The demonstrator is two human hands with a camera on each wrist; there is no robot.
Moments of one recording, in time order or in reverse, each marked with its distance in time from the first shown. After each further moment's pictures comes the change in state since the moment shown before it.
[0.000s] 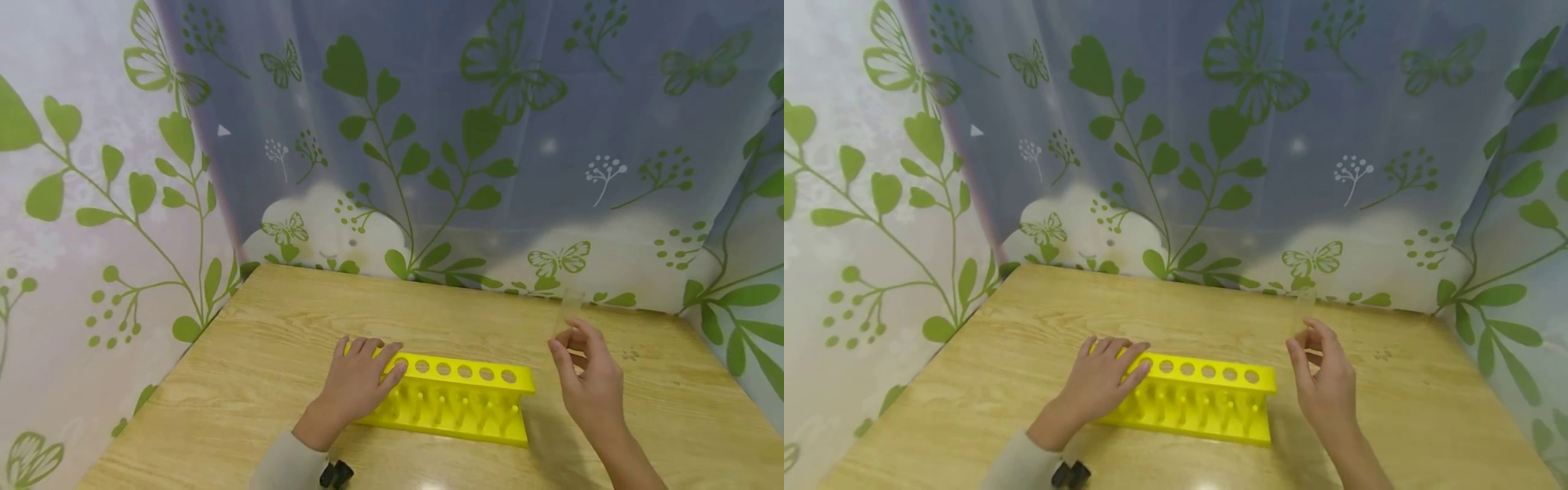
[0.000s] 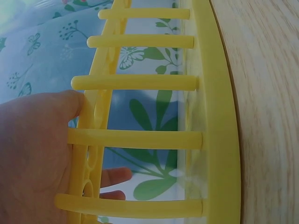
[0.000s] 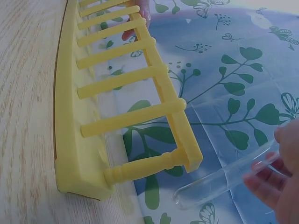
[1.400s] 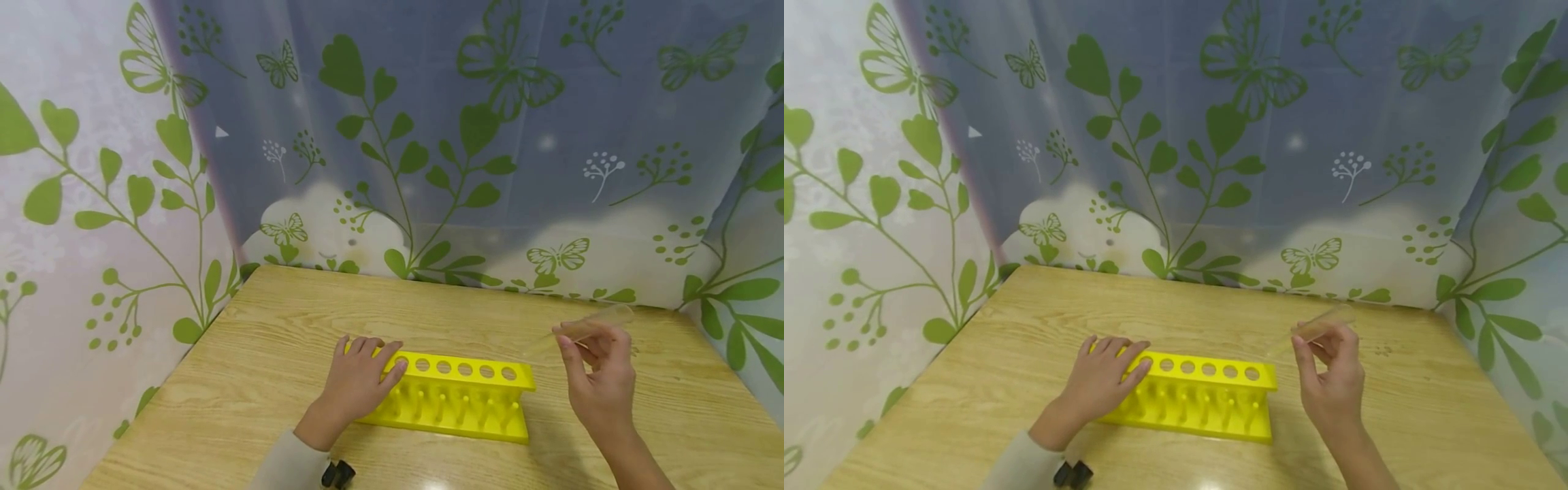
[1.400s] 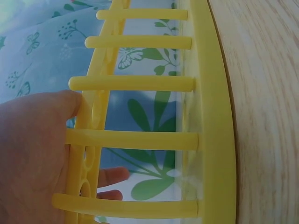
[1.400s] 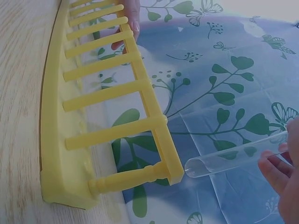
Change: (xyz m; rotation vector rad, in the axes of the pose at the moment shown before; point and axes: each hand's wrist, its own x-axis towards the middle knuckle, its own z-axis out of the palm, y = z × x) left_hand -0.001 0.003 -0.002 0.014 0.022 0.003; right_hand 0.005 -0.006 -0.005 0.309 0.078 -0.170
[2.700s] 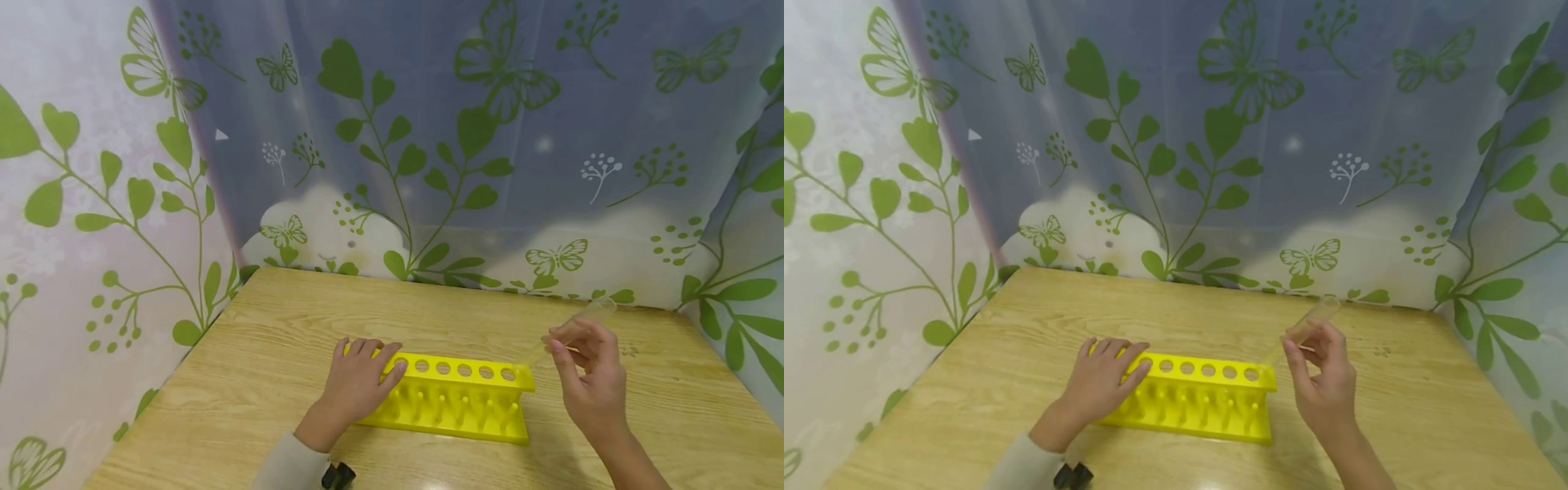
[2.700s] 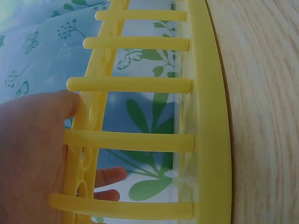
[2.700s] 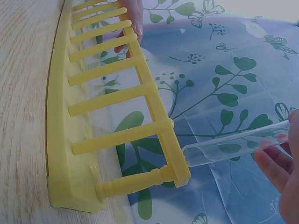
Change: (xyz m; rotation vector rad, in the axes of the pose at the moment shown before) left_hand 0.001 -0.002 0.005 0.018 0.011 -0.006; right_hand -0.004 0.002 0.003 0.048 -0.043 -0.033
